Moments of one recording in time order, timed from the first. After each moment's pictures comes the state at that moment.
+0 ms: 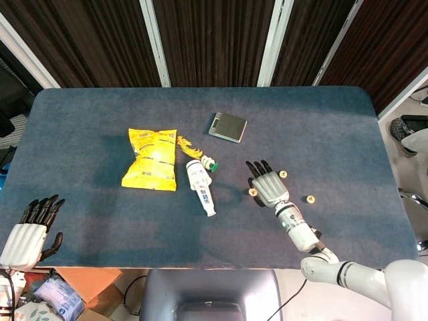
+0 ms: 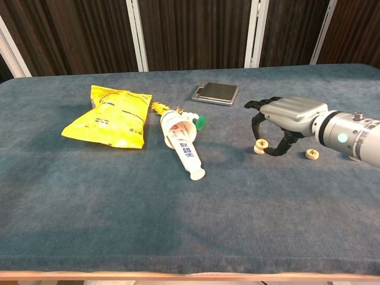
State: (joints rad) left arm -0.15 -1.10 0.00 -1.61 1.53 1.41 0.06; right arm 0.73 -1.67 0.21 -1.17 -1.18 0.83 -0.47
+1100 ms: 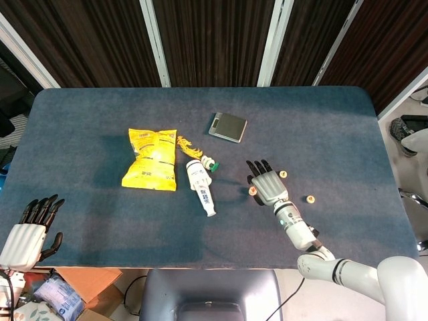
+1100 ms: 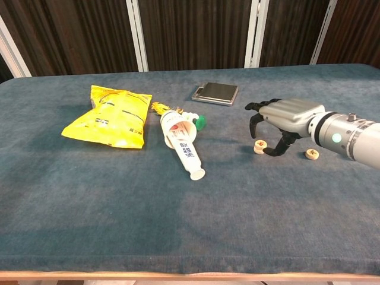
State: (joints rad) left arm -0.15 -1.10 0.00 -1.61 1.54 1.42 0.04; right arm 0.76 -1.69 0.18 -1.14 -1.12 0.84 -0.47
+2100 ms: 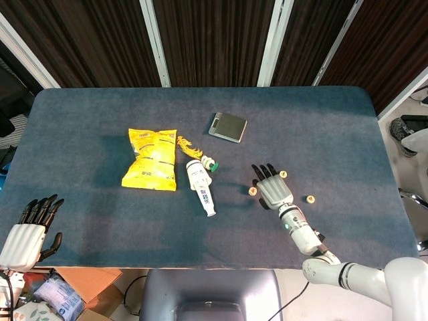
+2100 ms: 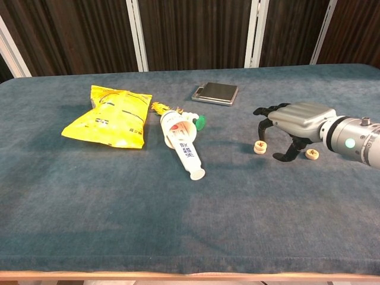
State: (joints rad) left arm -0.15 -1.10 0.00 -1.61 1.54 1.42 0.04; right arm 0.74 -1.65 0.14 -1.21 -1.07 0.86 -0.52
